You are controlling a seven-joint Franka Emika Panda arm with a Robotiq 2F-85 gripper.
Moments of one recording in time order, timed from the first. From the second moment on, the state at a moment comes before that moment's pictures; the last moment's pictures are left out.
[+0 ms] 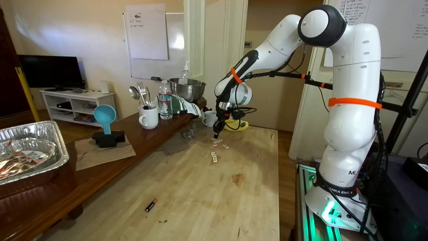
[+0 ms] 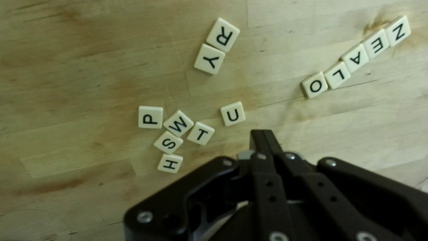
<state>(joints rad) -0.47 0.23 0.11 -2.29 0.40 2.63 -0.66</state>
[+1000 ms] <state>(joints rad) -0.42 0.36 0.07 -2.21 0.42 2.73 -1.02</state>
